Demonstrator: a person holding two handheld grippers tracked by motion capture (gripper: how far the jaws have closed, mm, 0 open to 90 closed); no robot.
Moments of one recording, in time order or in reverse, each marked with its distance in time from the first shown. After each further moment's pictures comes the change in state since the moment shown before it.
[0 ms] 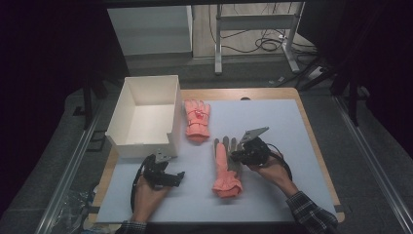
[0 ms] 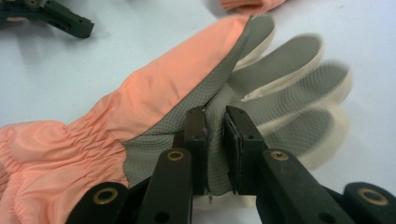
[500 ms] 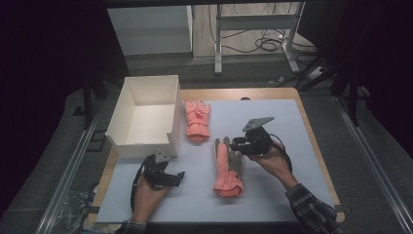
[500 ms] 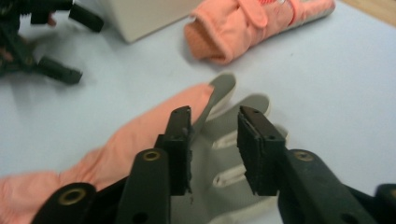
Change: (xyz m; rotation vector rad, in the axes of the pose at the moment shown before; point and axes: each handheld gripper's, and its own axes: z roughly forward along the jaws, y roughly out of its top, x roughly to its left) left arm 0.000 0.000 0.000 0.000 0.000 0.000; right arm -0.011 0.026 -0.016 -0.092 -0.057 0.028
